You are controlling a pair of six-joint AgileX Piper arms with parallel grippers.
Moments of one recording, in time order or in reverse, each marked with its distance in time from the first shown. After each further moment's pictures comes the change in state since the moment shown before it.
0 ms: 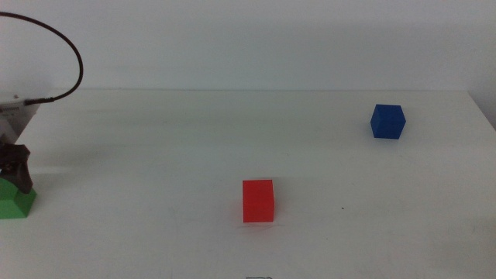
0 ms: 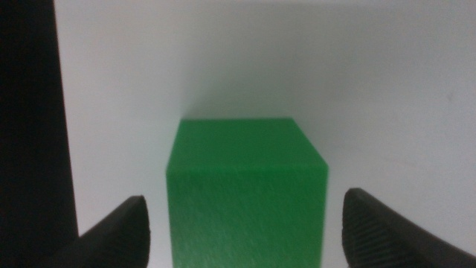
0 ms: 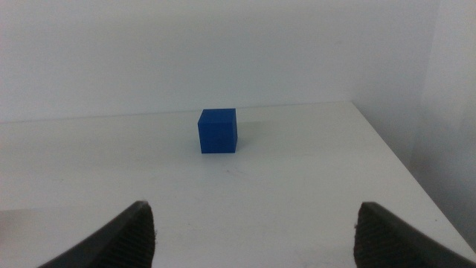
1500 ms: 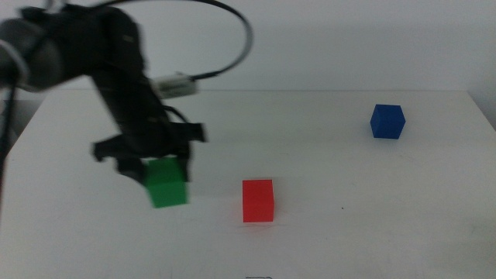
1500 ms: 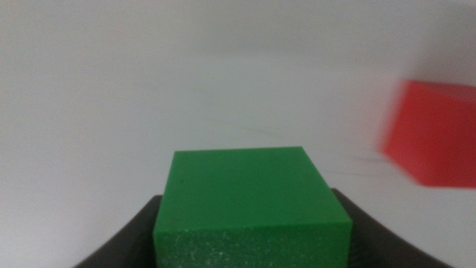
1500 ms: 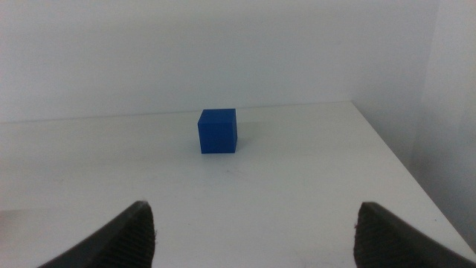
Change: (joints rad) left arm -0.718 -0.158 -0.015 -0.007 0.134 -0.806; right arm 0.000 0.000 0.000 0.000 0.000 0.000
